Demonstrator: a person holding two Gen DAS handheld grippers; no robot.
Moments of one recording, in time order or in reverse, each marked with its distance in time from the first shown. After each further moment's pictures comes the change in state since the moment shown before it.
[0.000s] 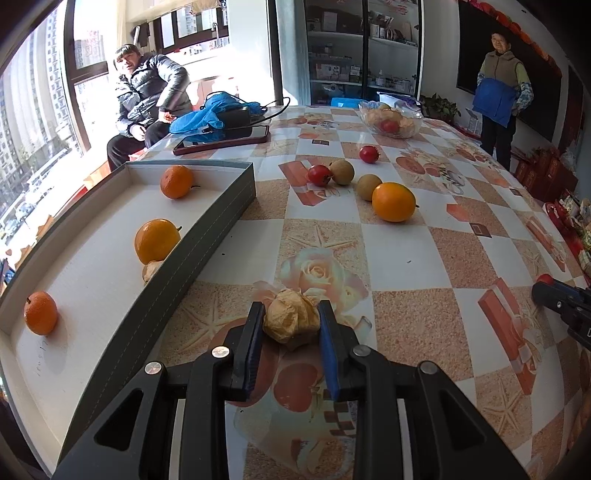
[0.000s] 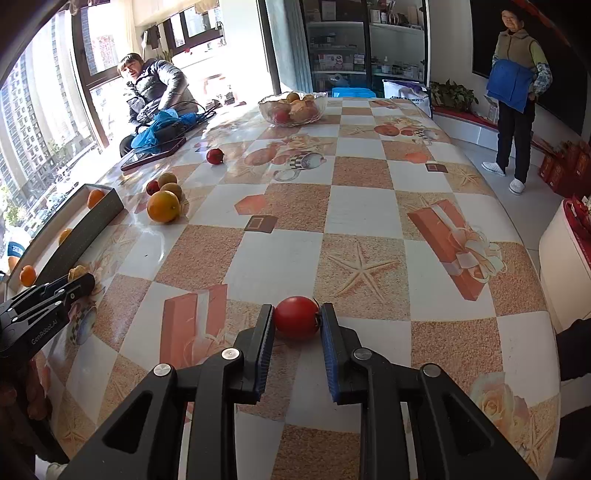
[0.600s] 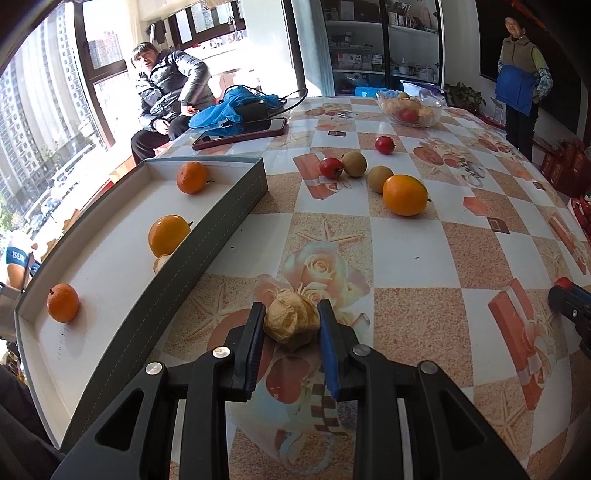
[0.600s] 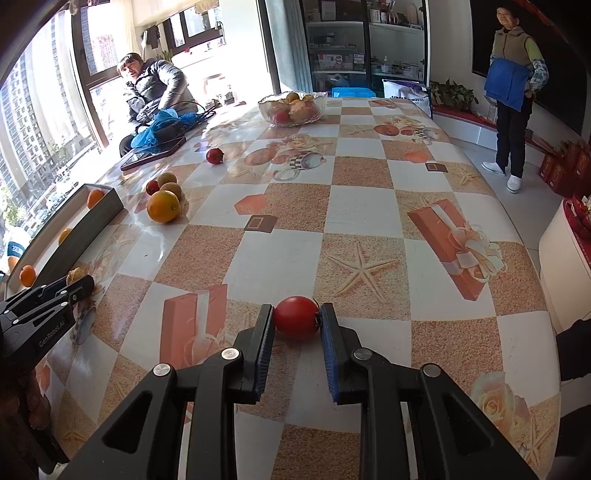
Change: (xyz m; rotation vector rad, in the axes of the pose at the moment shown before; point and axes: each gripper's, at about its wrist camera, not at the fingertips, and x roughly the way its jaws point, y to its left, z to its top) left arm 0.001 -0.018 0.003 -0.012 0.043 0.126; right arm 0.000 0.000 0.000 0.001 0.001 0.001
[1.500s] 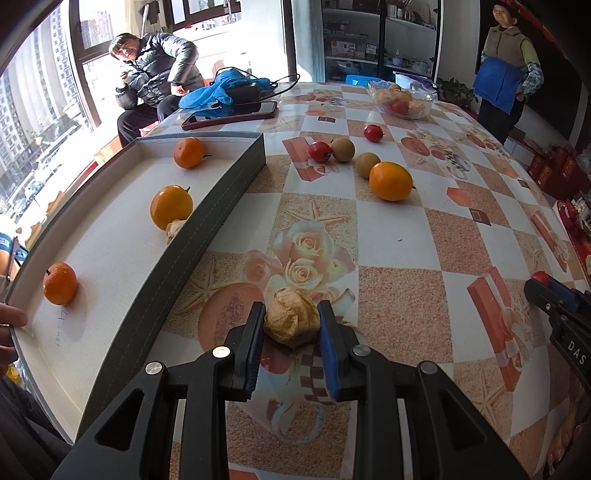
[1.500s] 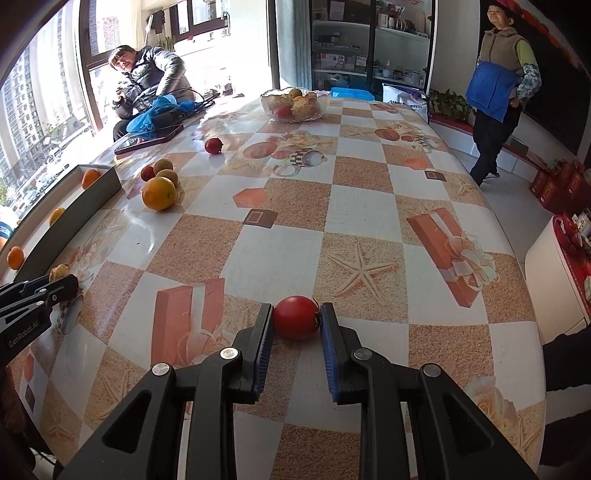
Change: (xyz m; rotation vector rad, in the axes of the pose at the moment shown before) left arm -0.010 0.003 -0.006 -0.018 0.072 -0.079; right arm 0.003 0.009 0.001 -0.067 0.016 -0.073
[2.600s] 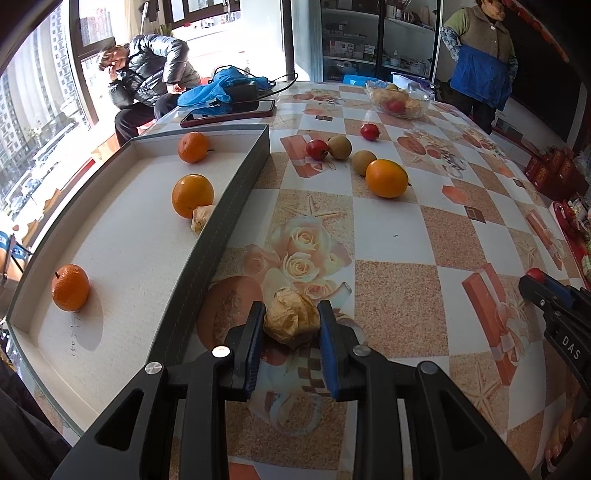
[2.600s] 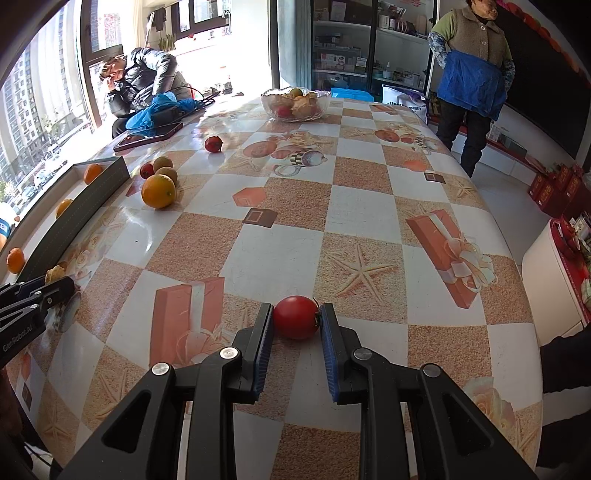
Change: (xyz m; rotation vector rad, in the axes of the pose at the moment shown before) left arm -0.001 0.001 -0.002 -0.004 0.002 -0.017; right arm 0.002 0.004 0.001 -0.011 0.002 -0.014
